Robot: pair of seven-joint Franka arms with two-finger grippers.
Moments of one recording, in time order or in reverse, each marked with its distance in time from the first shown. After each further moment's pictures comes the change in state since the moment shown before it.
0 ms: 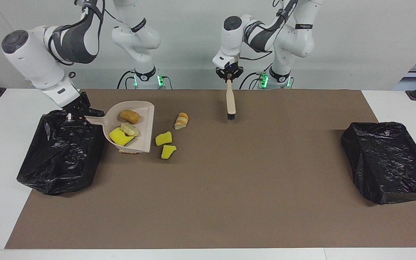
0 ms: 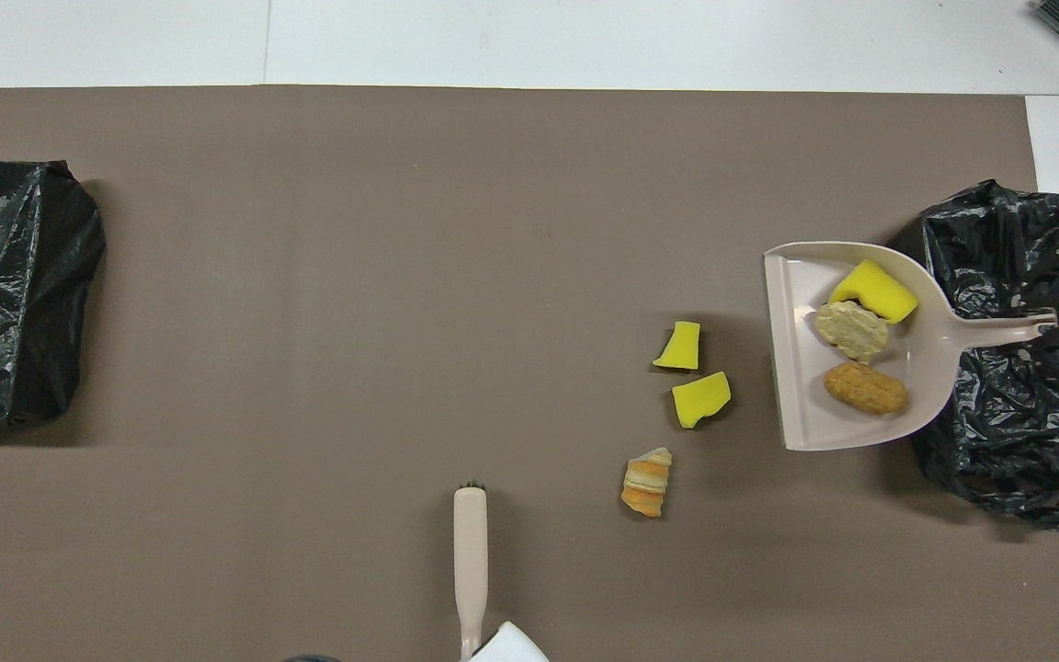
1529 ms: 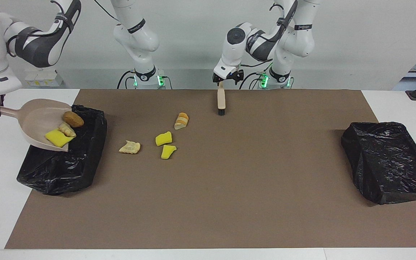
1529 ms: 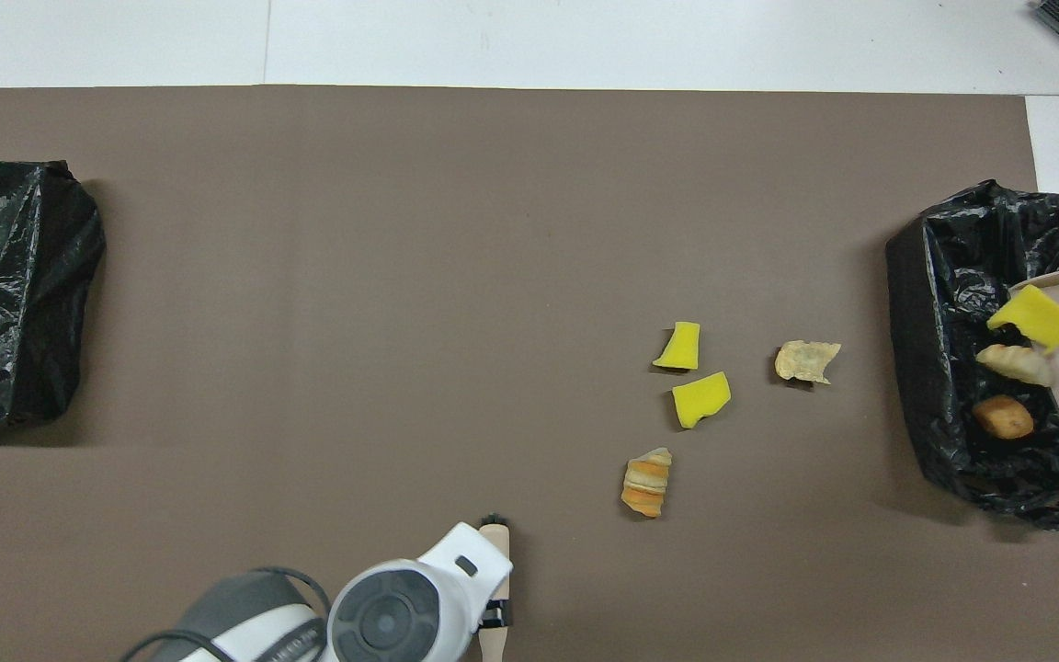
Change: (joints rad) left arm 0.278 0.079 0.034 0.100 -0.020 -0.111 0.210; right arm -0.207 0.045 0.023 0.086 -0.589 0.245 -0.237
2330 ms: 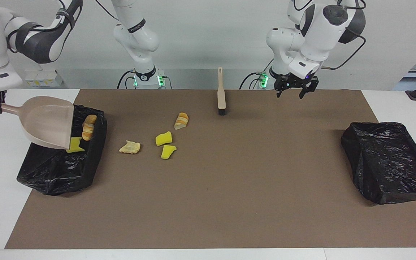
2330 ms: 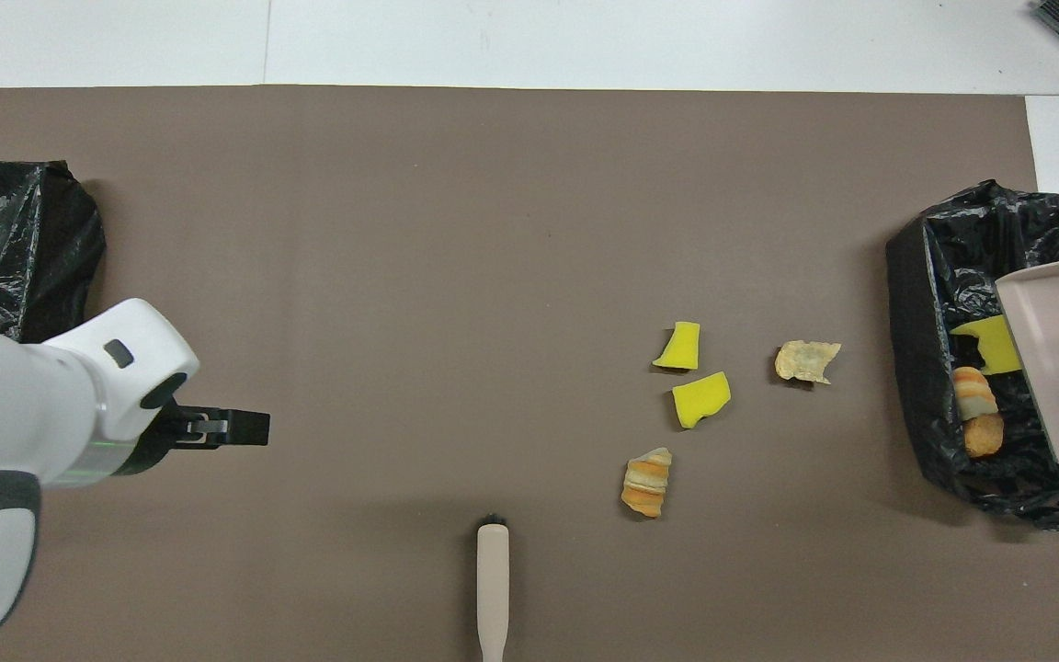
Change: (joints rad) left arm 0.555 -0.021 0.005 0.410 0.119 -0.253 0.566; right arm 0.001 -0.019 0.024 0.009 0.125 -0.066 0.015
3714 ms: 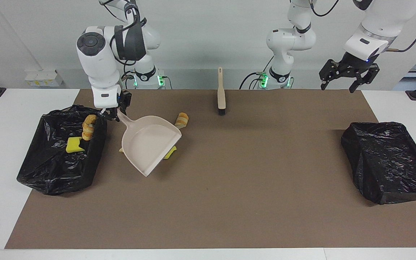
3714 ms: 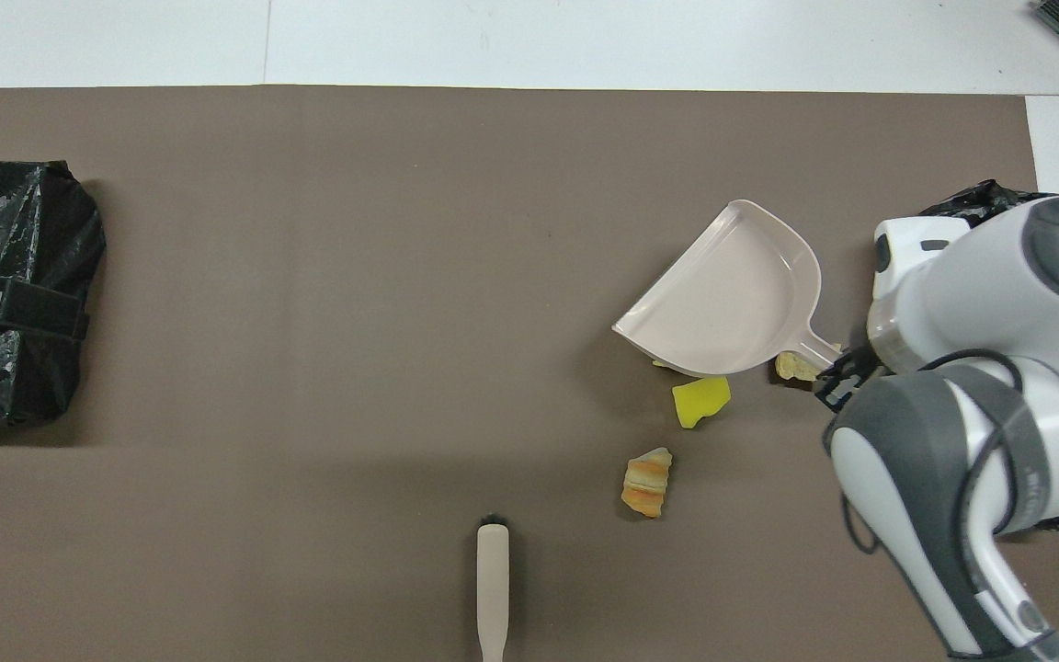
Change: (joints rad) left arm 0.157 0.266 0.003 0.567 0.057 -0.320 0.243; right arm 0.383 -0.087 0.237 -0.234 0.350 -0.158 1.589
